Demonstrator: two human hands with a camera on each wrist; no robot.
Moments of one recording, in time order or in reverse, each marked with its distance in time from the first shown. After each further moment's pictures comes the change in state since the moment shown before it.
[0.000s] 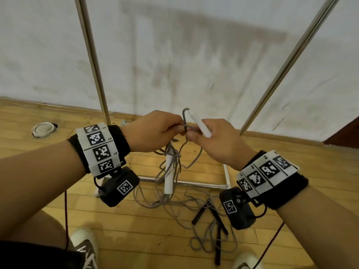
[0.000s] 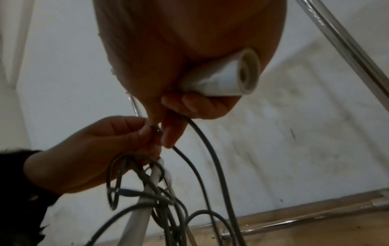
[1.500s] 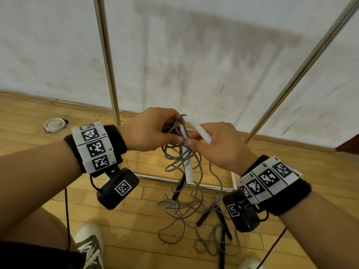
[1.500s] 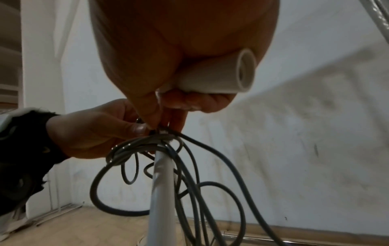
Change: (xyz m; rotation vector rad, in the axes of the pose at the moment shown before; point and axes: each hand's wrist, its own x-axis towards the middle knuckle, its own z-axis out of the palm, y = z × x) left_hand -0.024 -0.018 -0.013 -0.362 0.042 -0.153; right_hand 0.003 -0.014 0.018 -0.150 -0.004 -0.083
